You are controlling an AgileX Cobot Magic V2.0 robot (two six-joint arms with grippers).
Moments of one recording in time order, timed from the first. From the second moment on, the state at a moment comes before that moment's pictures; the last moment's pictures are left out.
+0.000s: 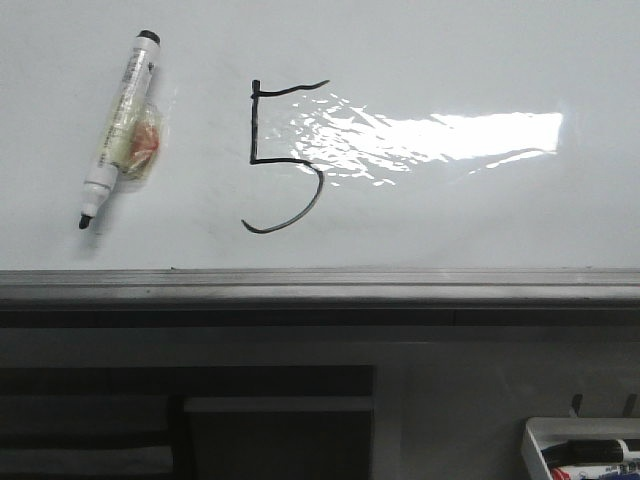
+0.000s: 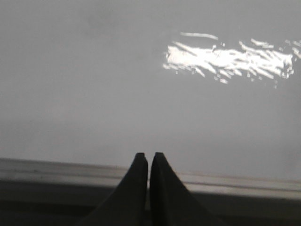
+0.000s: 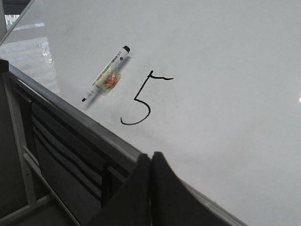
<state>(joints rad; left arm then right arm) -0.04 -0.01 0.00 -0.05 0.23 -0.09 0.64 -0.01 -0.23 0.02 0.34 -0.14</state>
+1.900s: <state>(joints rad) -0.04 -0.01 0.00 -0.04 0.33 -0.09 -0.09 -0.01 -0.01 0.02 0.32 -0.14</state>
